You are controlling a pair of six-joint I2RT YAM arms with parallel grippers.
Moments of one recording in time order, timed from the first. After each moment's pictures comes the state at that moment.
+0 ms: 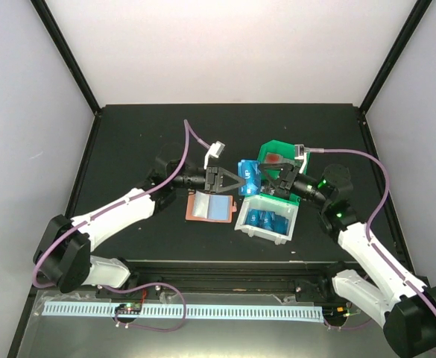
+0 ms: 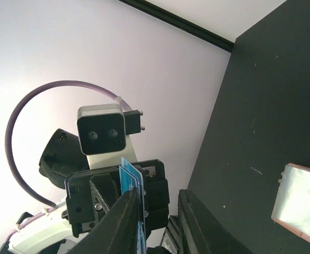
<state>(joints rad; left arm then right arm) -0.64 1.34 0.86 0.40 0.98 -1.02 0.36 0.90 0.58 0.32 -0.70 1.15</state>
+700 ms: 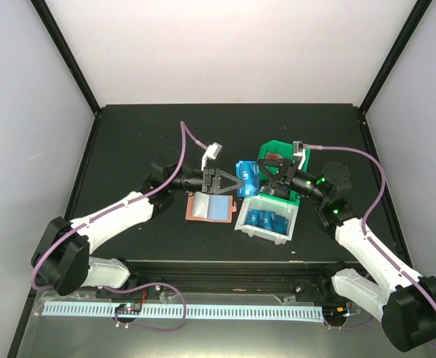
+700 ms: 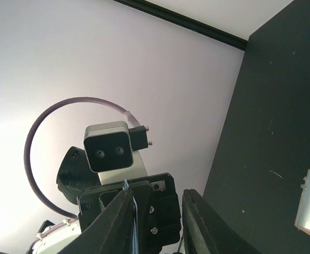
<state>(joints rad) -0.64 1.32 0.81 0.50 0.99 -1.07 0.36 0.97 0.58 0.45 -0.71 1.26</state>
